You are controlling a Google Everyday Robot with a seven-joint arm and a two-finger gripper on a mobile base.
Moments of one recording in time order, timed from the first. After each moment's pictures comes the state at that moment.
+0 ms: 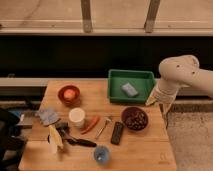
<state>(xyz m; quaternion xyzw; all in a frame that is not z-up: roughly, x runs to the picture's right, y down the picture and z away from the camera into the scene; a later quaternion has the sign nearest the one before) 0.266 0.088 0.693 -0.16 0.27 0.83 0.45</state>
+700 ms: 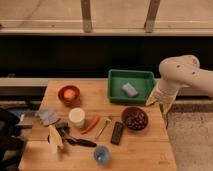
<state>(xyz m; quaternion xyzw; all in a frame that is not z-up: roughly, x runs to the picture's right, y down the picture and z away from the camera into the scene) 0.266 0.088 0.691 -0.16 0.27 0.83 0.46</state>
